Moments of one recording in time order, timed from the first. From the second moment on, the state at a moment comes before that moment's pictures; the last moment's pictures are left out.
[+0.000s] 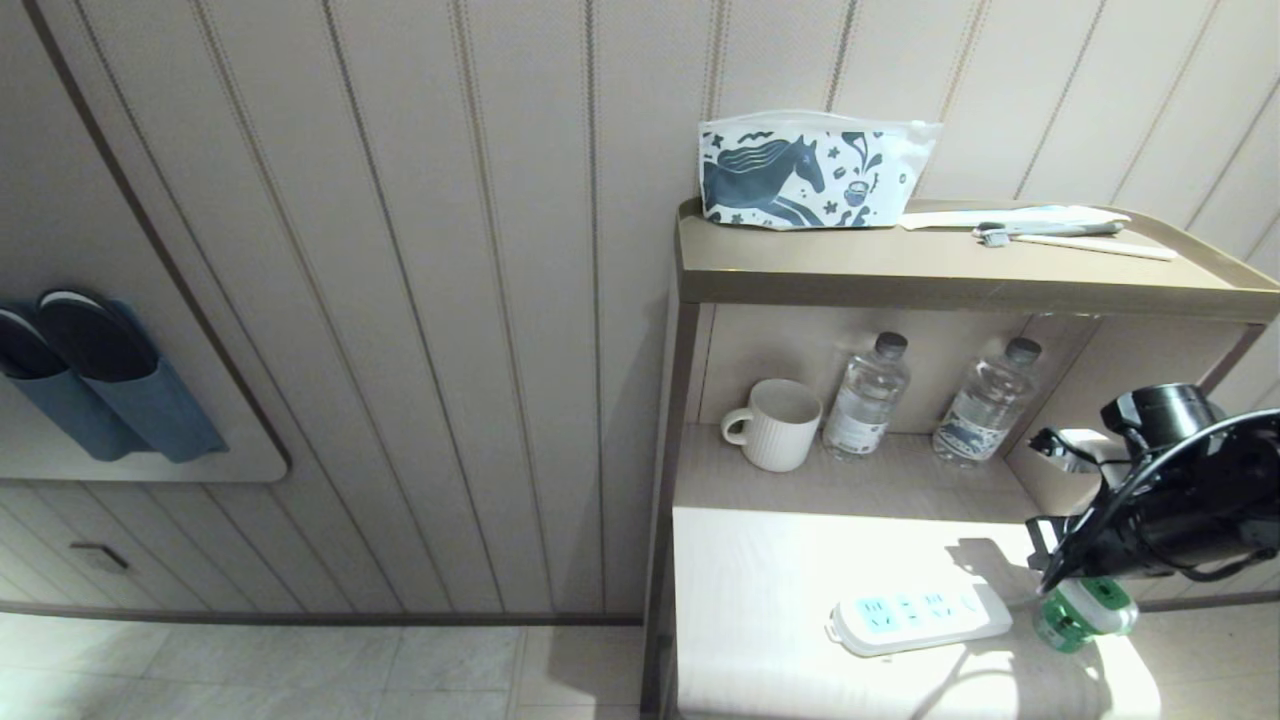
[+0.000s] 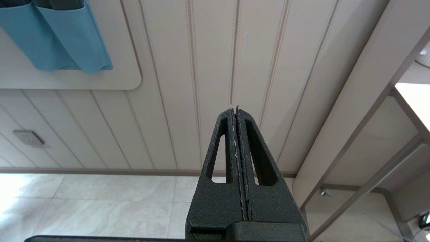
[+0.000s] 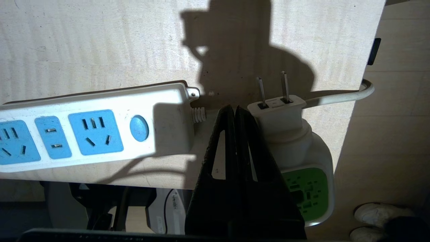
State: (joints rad) left arm -0.01 0.00 0.00 0.01 -0.01 0.00; right arm -0.23 1.83 -0.90 0.09 0.09 -0.15
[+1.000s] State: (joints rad) left arm -0.01 0.00 0.00 0.01 -0.01 0.00; right arm -0.26 1.82 -0.90 0.09 0.10 -0.15
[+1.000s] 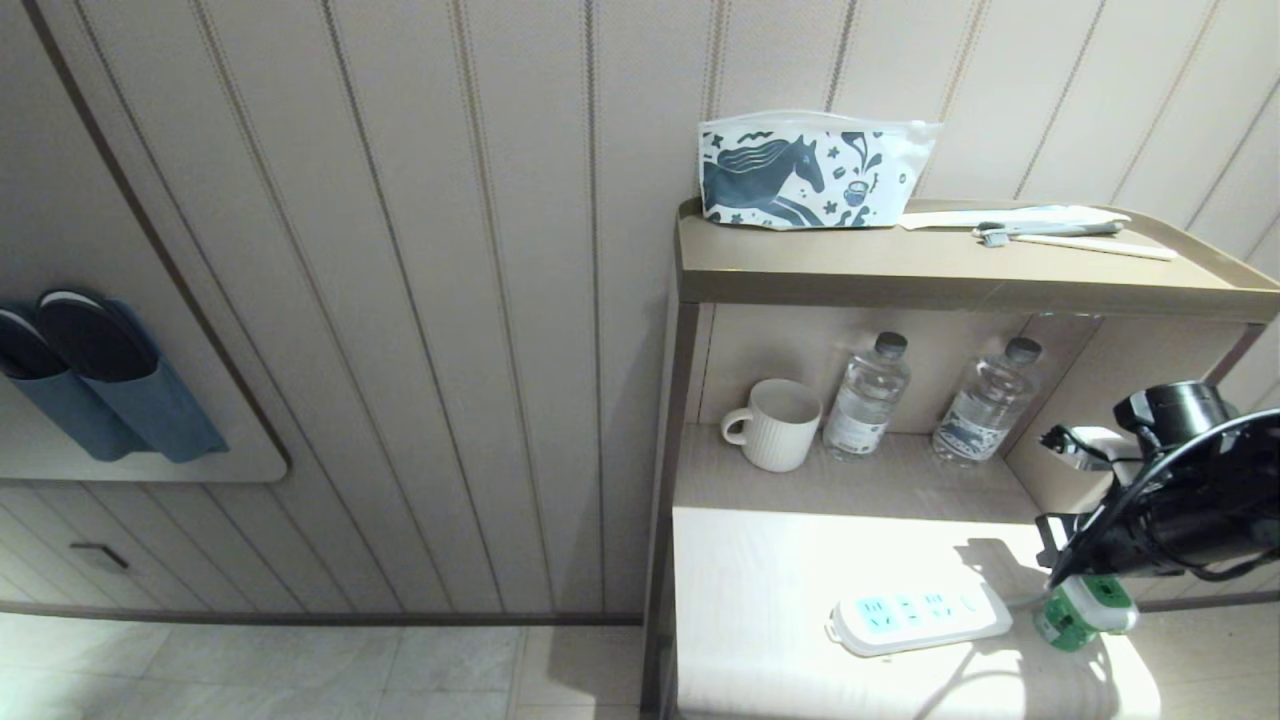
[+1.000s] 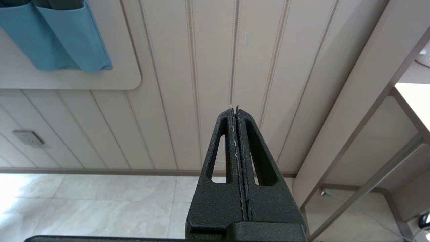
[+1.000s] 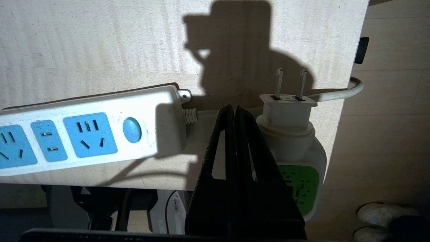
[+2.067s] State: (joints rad) left arm -0.01 0.00 0.00 0.01 -0.01 0.00; right arm -0.13 1.47 -0.68 0.10 0.10 -0.13
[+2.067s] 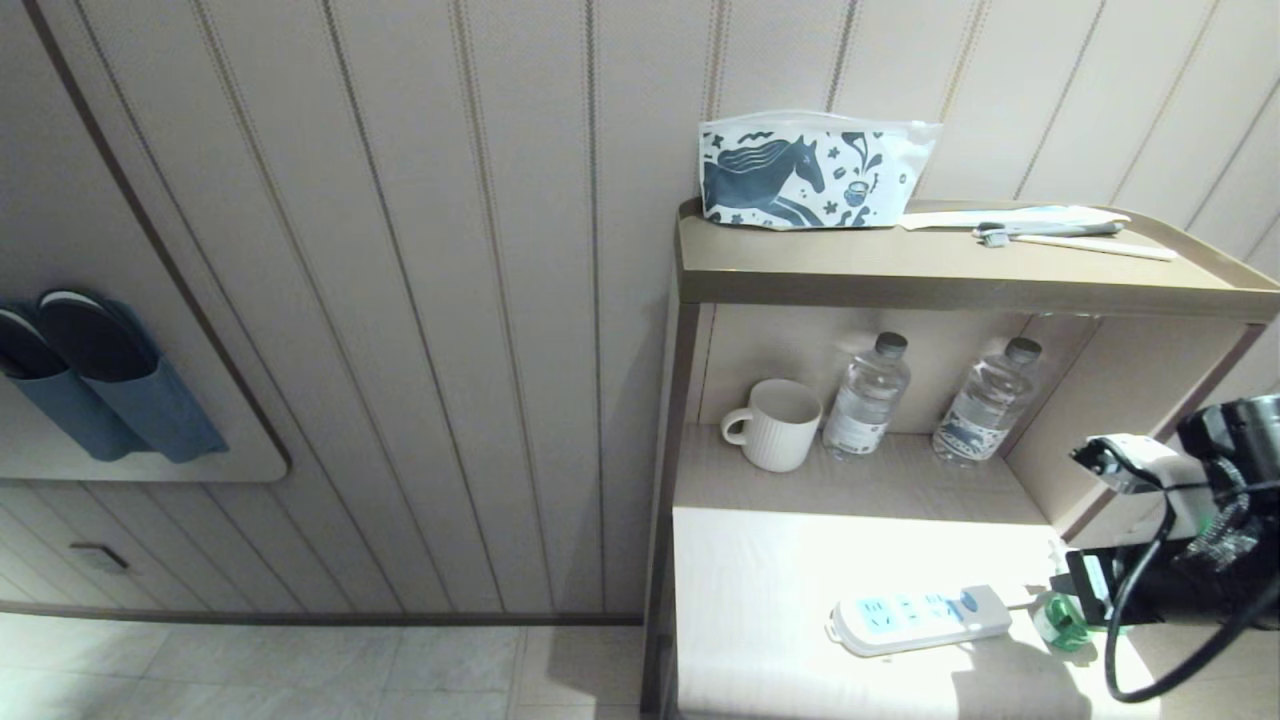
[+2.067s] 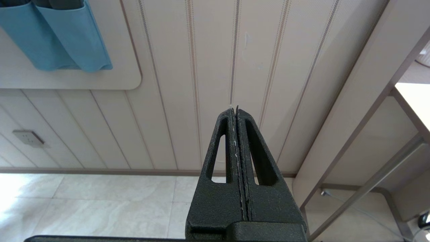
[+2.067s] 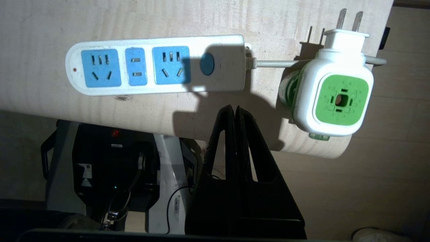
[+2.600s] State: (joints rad) left arm -0.01 0.00 0.00 0.01 -0.01 0.00; right arm -0.12 0.92 -0.51 0.16 0.09 -0.18
